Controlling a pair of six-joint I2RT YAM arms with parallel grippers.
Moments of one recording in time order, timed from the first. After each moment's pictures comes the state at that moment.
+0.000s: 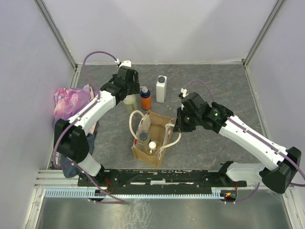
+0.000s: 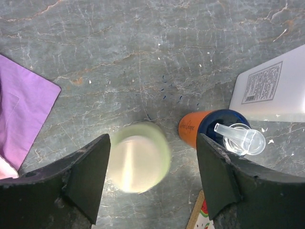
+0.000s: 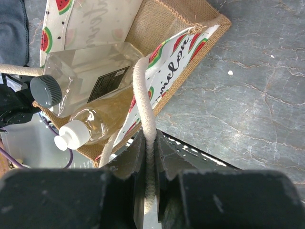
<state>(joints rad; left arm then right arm) -0.46 1.61 1.37 -0.47 -0.37 -0.36 0.79 1.22 1.18 -0.88 -0.10 0.70</state>
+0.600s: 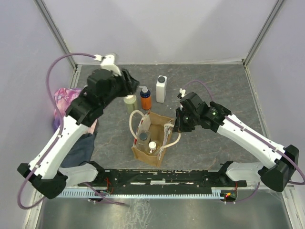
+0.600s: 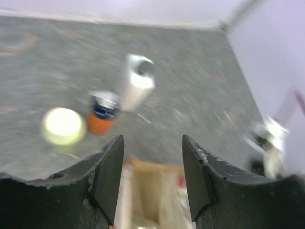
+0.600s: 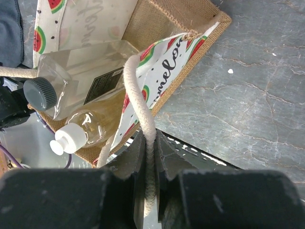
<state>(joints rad) -0.56 1.17 1.42 -0.56 -0.17 -0.45 0.79 1.24 1.18 -0.88 -0.10 0.70</state>
